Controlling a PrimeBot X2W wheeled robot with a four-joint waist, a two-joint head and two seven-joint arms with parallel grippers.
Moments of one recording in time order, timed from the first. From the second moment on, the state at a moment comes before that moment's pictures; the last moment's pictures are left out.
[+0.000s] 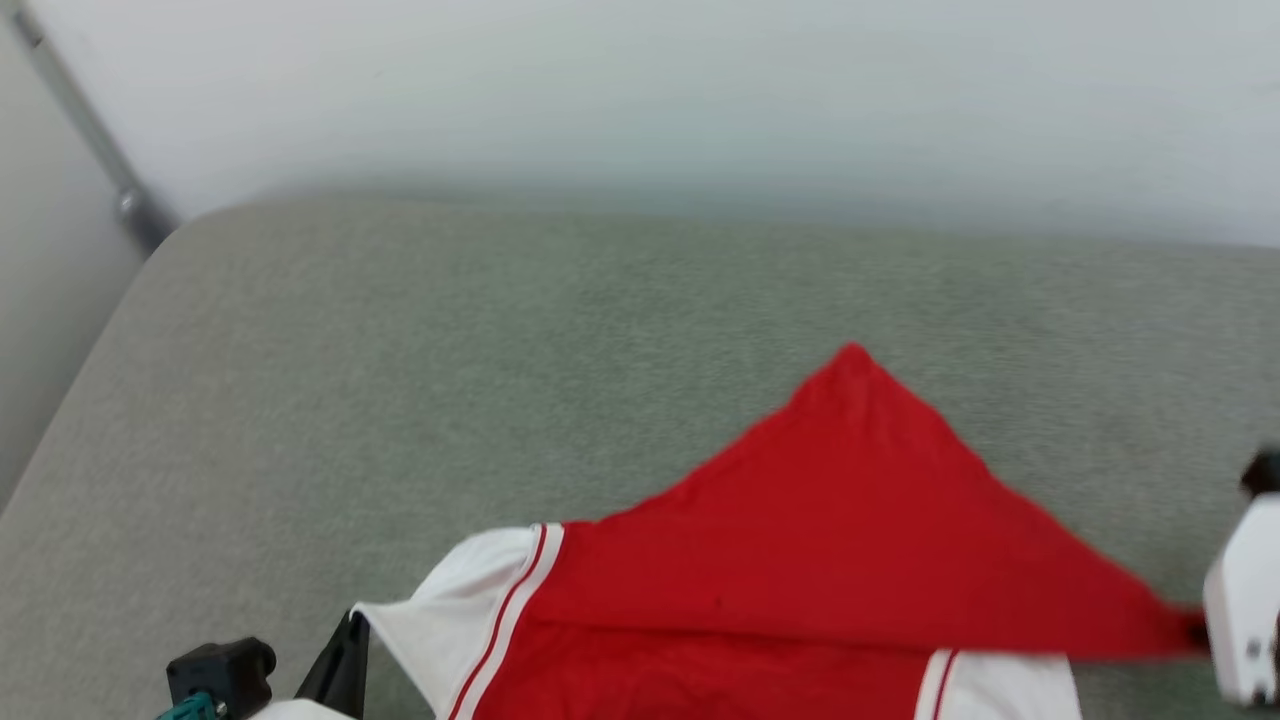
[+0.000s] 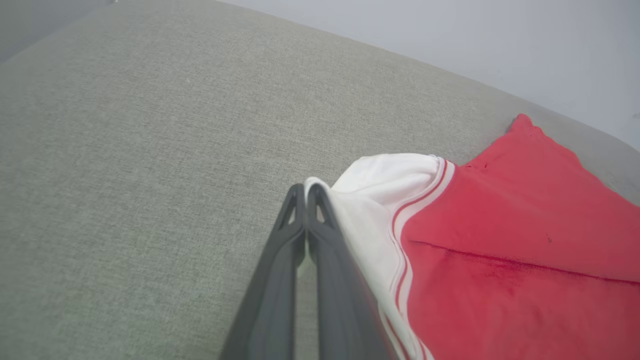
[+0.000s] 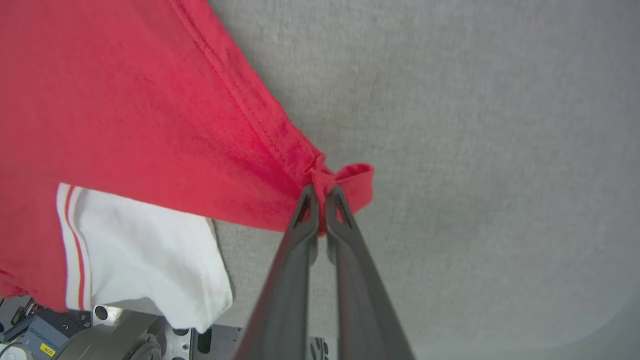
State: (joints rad) left arm 0.11 0.49 -0.40 -0.03 -0.80 0.29 -0.10; right arm -0.21 -0.50 0.00 0.24 0.46 0.13 1.05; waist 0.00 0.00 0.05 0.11
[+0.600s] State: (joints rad) left arm 0.13 0.51 -0.40 -0.04 -0.80 0.30 -0.07; right arm 0.13 -0.29 -0.20 0.00 0.46 0.13 0.90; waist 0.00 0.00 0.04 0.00
